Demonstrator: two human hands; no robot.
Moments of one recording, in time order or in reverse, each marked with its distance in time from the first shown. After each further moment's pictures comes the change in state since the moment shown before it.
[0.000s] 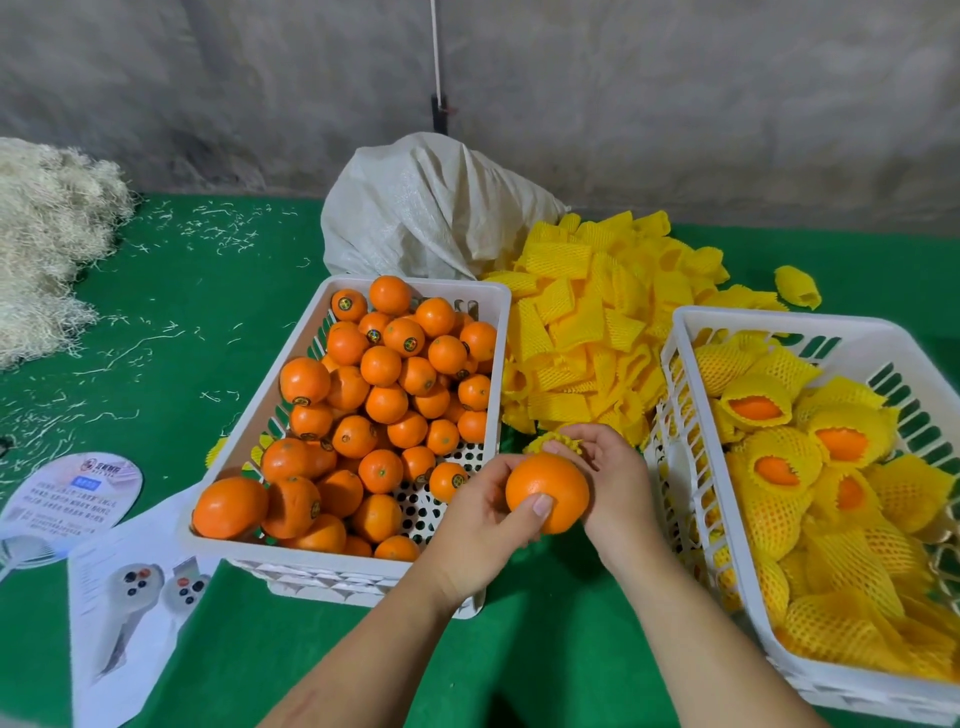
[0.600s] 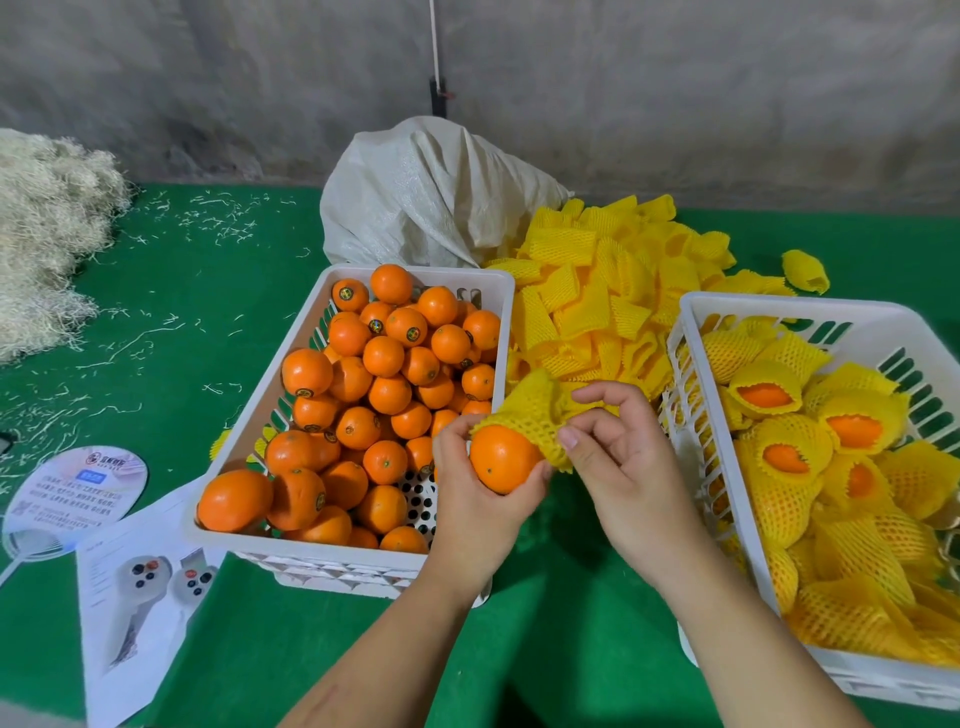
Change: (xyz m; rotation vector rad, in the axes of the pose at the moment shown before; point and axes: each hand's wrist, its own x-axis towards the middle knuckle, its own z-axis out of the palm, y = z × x) left_hand 0.006 -0.002 0.012 0.032 0.428 0.136; right_hand -0.030 -0.045 -0.014 0.087 -0.329 -0.341
